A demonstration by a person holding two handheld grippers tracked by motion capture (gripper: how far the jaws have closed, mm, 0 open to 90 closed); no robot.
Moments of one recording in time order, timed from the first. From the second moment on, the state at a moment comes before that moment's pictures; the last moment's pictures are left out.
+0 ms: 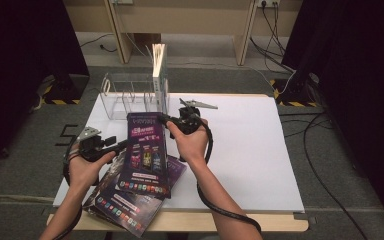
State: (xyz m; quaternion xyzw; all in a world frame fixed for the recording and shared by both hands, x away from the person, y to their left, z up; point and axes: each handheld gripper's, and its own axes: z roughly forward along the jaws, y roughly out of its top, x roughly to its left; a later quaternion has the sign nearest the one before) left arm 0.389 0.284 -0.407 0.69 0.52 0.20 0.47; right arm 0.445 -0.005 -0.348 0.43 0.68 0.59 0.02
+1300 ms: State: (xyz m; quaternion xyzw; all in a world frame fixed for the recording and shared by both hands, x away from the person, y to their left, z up) left arm 0.410 0.207 -0.361 0.68 0.46 0.24 0.51; right arm 0.465 0.043 -0.318 0.41 0.67 0.60 0.15
